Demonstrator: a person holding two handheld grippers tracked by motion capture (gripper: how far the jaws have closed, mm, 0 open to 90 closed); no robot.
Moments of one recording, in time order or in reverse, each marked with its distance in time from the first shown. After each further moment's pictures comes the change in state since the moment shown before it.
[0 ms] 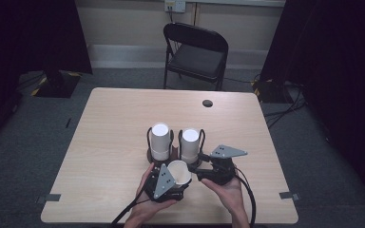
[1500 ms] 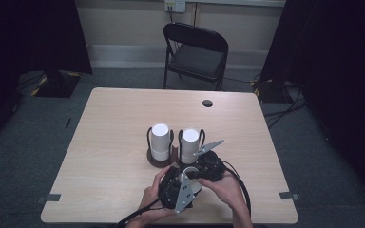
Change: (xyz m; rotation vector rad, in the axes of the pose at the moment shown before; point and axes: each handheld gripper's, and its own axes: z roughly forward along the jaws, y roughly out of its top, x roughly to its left) left arm -0.036 0.014 0.015 0.078 -0.007 0.372; right arm 0.002 0.012 0.032 0.462 0.124 -0.023
